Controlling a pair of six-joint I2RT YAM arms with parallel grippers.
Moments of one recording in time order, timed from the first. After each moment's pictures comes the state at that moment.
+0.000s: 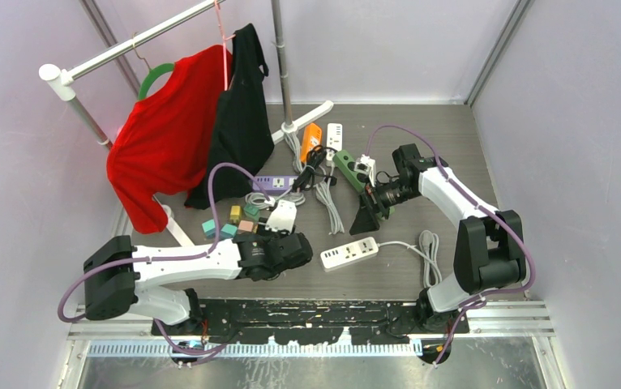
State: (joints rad) left arm -1.23 1.35 0.85 -0.63 -0.79 -0.81; right arm 0.19 1.53 1.05 -0.91 -1.02 -0.64
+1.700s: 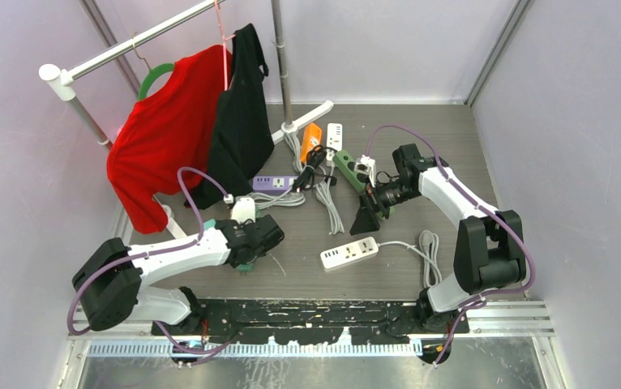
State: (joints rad) left arm -0.93 1.31 0.71 -0.77 -0.69 -0.99; right arm 0.19 1.53 1.05 -0.91 -1.02 -0.66
